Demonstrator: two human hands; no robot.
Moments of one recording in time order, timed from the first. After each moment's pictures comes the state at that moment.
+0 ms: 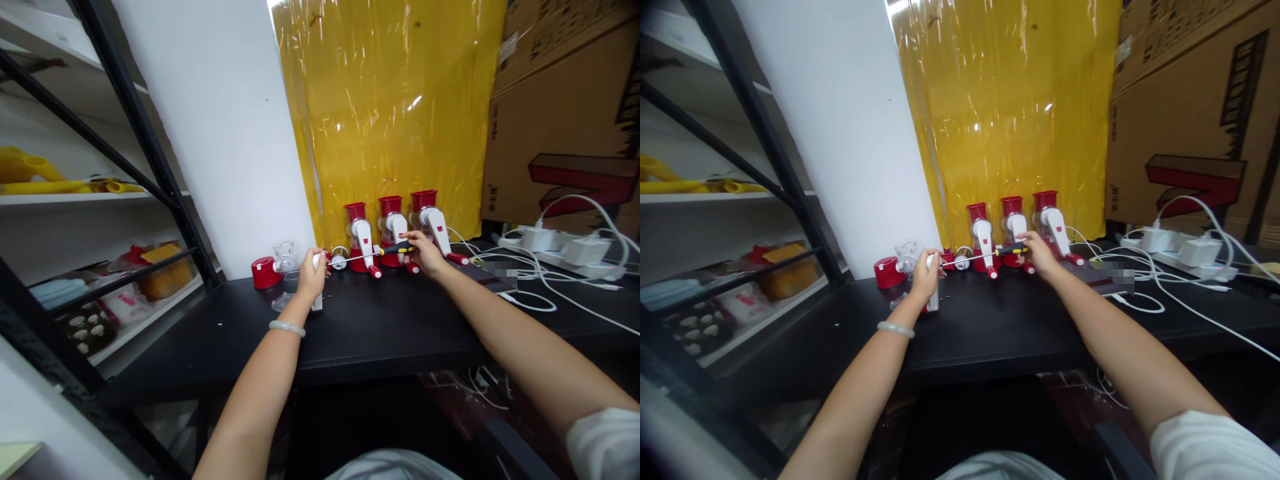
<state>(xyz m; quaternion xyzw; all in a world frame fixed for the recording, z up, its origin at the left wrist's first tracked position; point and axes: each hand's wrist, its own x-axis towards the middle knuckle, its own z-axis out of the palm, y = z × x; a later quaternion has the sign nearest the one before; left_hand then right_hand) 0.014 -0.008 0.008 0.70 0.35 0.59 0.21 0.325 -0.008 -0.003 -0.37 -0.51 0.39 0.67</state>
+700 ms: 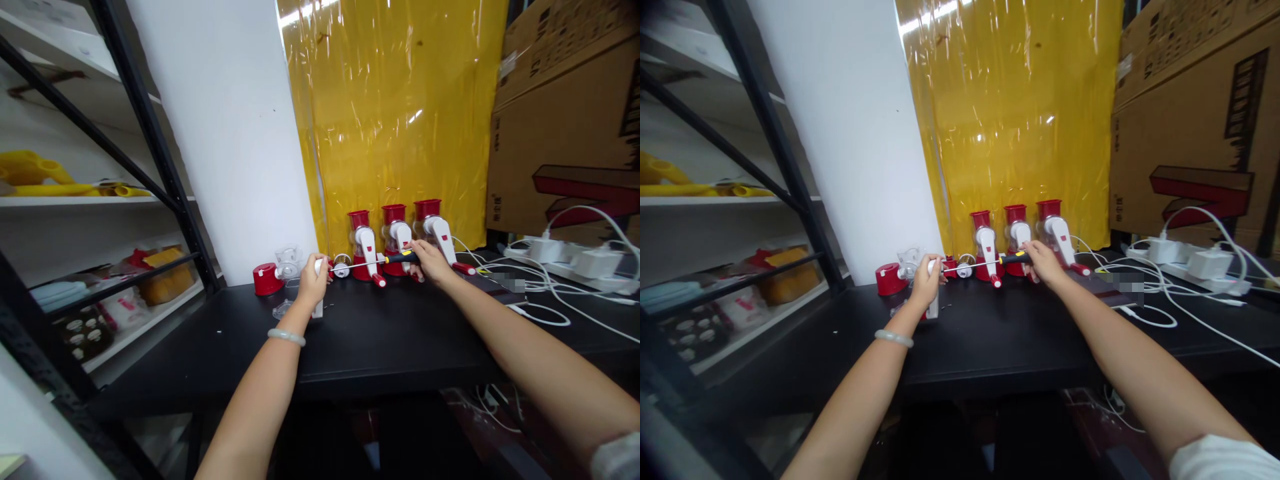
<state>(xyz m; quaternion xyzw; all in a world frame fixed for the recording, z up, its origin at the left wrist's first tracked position) 0.008 0.000 0.009 0.72 0.35 0.58 0.18 0.324 -0.012 -0.006 -0.41 -0.57 0.31 0.64</state>
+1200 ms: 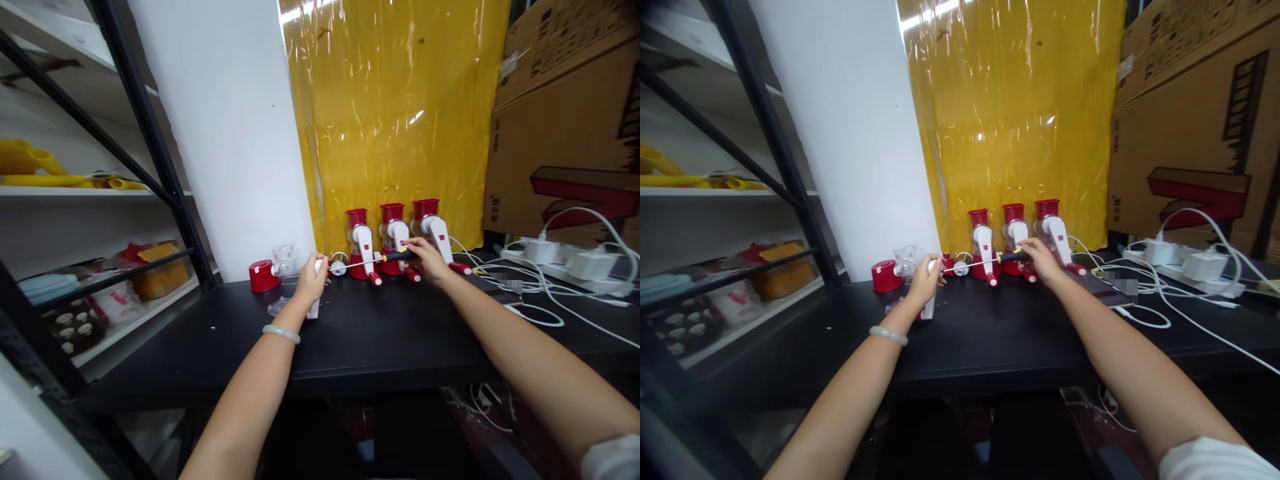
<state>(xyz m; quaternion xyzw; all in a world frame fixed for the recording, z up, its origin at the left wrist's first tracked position) 0.010 0.003 0.004 0.73 0.37 0.54 0.20 0.327 -0.011 0.001 -0.38 -0.50 0.39 0.68</state>
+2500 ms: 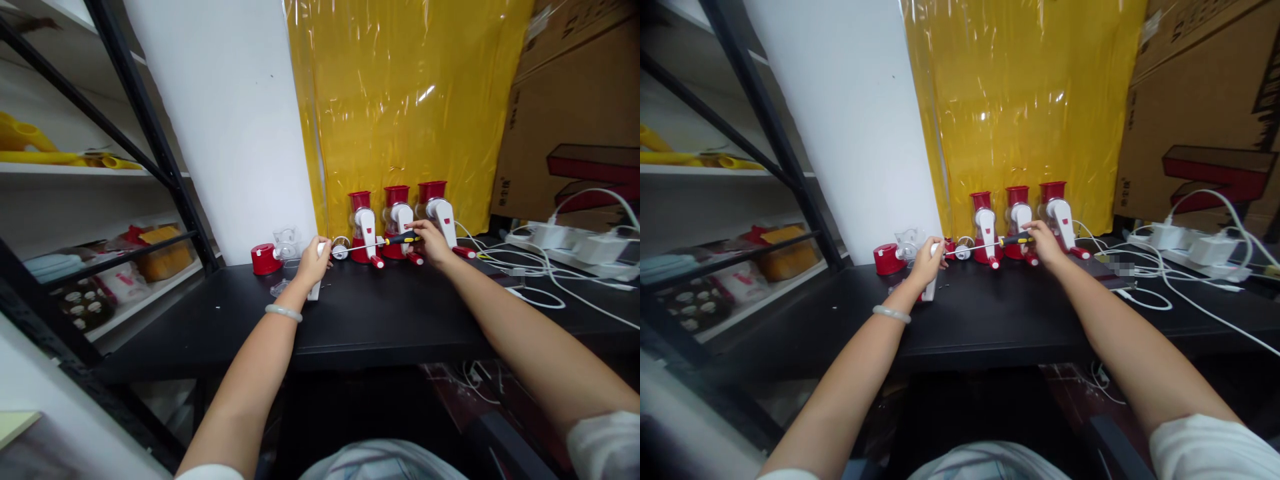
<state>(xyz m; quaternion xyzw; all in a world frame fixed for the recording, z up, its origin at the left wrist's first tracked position) 0.012 0.002 0.006 0.73 0.38 0.53 0.21 0.329 -0.007 -0.001 -0.42 -0.51 0.34 0.67</state>
